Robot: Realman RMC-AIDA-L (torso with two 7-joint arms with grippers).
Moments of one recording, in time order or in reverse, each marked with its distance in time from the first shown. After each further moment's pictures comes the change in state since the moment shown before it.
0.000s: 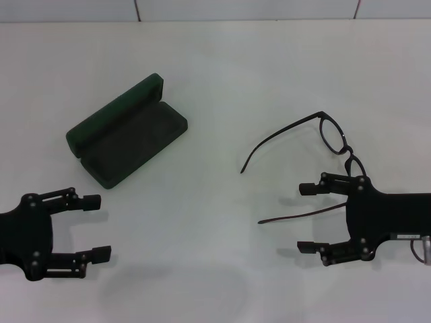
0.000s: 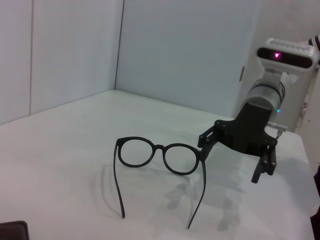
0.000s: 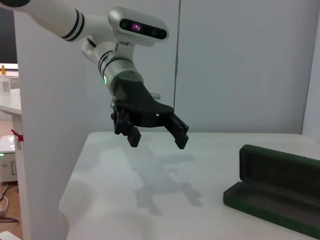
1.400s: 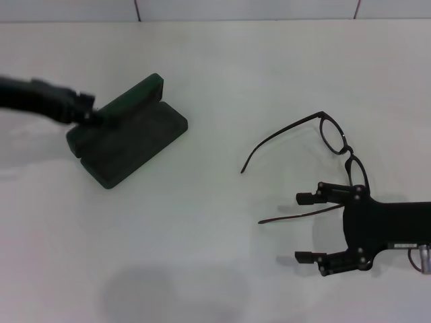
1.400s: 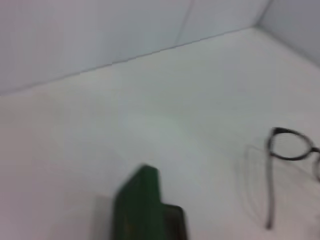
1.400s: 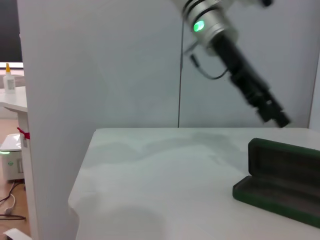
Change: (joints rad) left arm -0.347 -0.006 -0.005 0.309 0.358 -0.207 -0.890; right arm -0.010 0.010 -0.007 0.001 -0.016 0.004 0.000
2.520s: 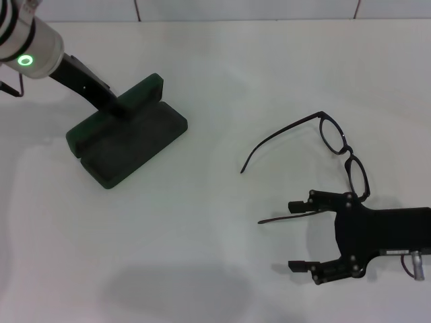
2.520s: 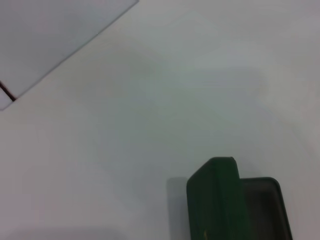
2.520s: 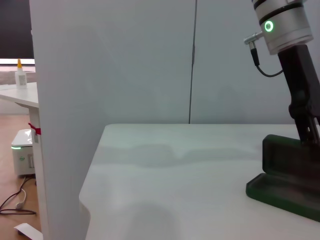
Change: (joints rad) left arm -0.235 -0.072 0.265 -0.035 0.454 -0.236 -0.183; right arm 0.007 0.019 0.002 0.000 -0.036 0.005 -0.002
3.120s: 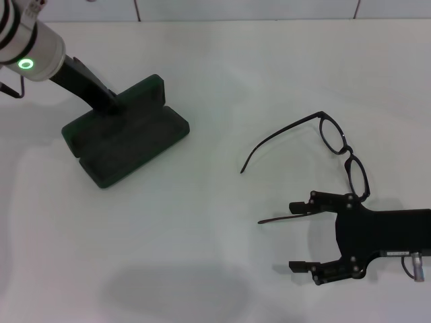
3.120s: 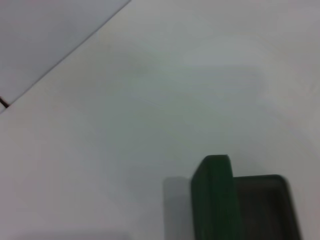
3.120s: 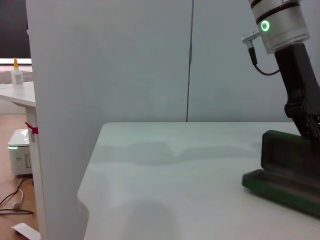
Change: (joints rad) left arm 0.004 -0.003 0.009 -0.001 0.000 -0.002 0.041; right arm -0.007 0.002 0.001 0.000 0.001 0.006 -0.003
